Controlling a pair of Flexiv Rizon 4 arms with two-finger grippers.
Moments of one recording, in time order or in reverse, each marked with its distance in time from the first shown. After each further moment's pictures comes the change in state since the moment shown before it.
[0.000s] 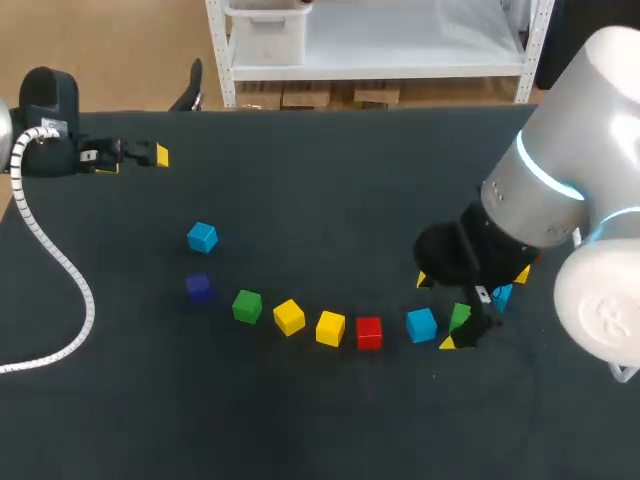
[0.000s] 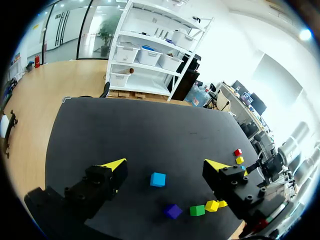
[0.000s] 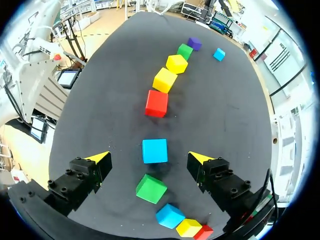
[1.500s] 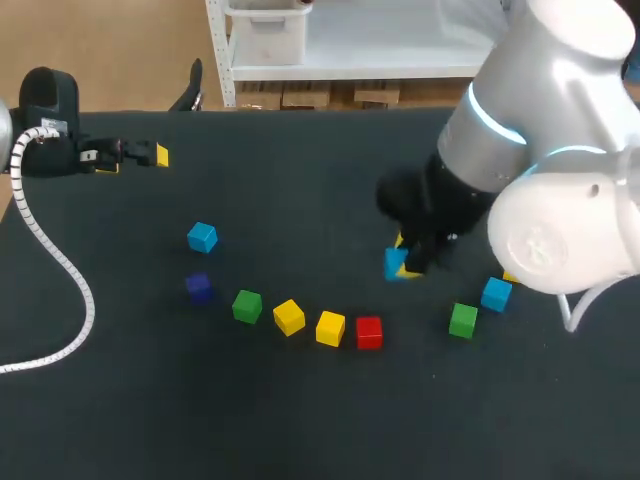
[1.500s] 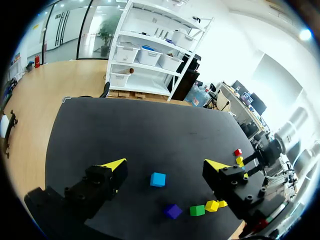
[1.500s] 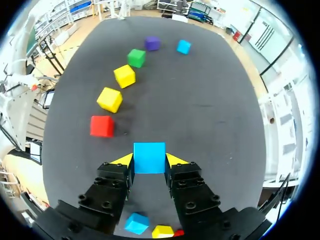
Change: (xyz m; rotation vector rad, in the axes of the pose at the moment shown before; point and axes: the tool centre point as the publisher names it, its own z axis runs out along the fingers) left arm 0.000 0.000 0.000 0.000 0.000 0.000; right arm -0.026 -0.081 -0.006 0.056 0.012 0.194
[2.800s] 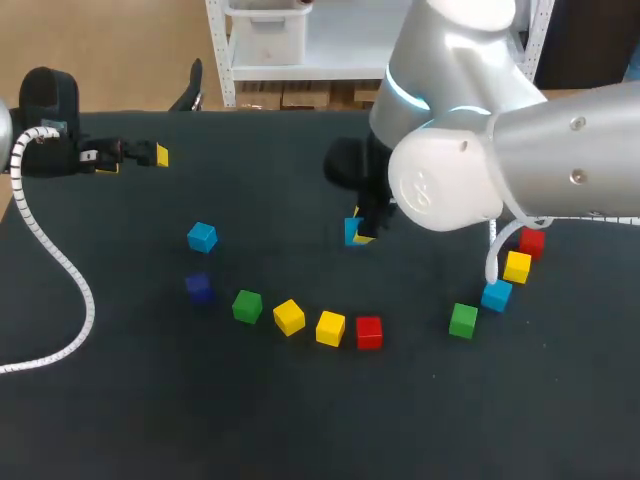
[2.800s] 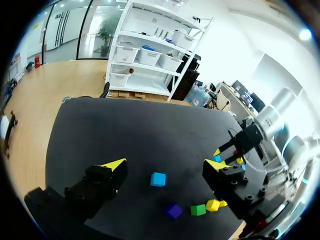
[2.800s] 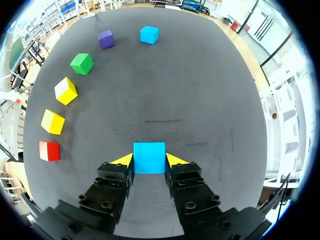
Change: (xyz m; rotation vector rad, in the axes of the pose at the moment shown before) left arm 0.002 -0.002 0.000 0.002 0.005 0.032; right arm -0.033 -0.087 0.056 -0.017 0.060 0.034
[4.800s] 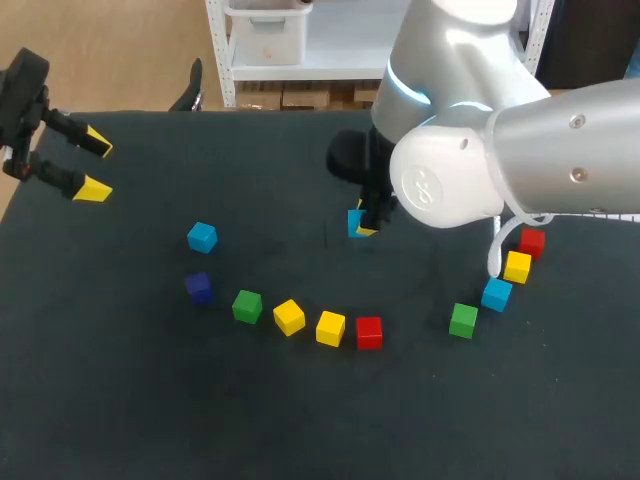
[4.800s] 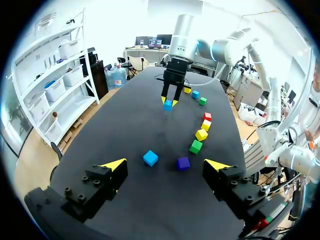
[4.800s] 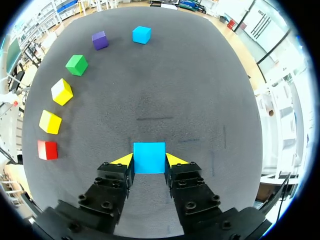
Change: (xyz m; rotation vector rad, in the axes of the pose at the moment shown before) left arm 0.018 0.015 -0.052 0.459 0.241 0.845; right arm 0.003 -0.009 -0.007 0.027 0.012 0.030
